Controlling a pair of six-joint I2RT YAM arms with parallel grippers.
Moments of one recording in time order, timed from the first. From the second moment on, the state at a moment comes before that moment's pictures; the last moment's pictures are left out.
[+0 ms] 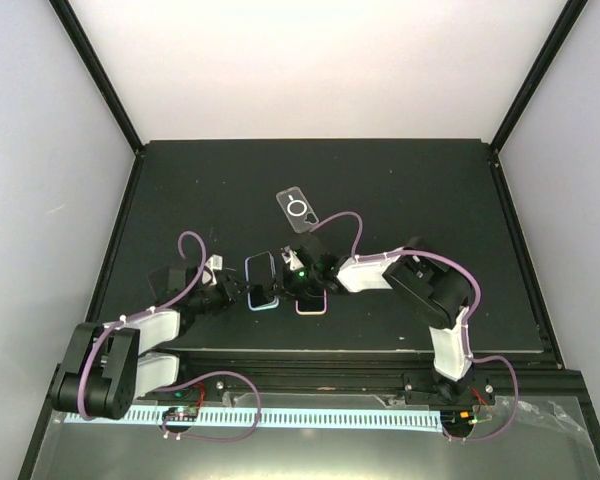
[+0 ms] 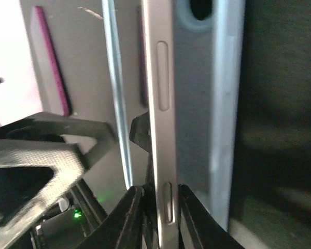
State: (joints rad) left arm -0.10 1.20 0.16 0.27 0.69 -0.78; right arm 0.89 1.98 1.02 0.20 -0.55 1.07
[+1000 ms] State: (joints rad) left arm -0.11 1.21 0.25 0.13 0.62 -0.64; right arm 0.89 1.92 1.27 -0.30 -0.30 0.78
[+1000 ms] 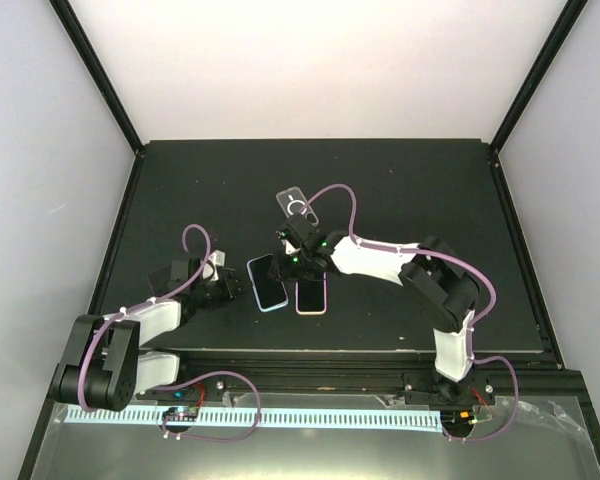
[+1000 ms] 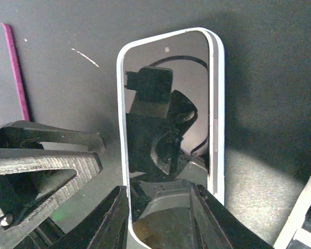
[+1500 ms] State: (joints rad) left arm -0.11 1.29 0.26 0.17 0.63 -0.63; right arm 0.89 1.99 1.32 -0.37 -0.27 0.73
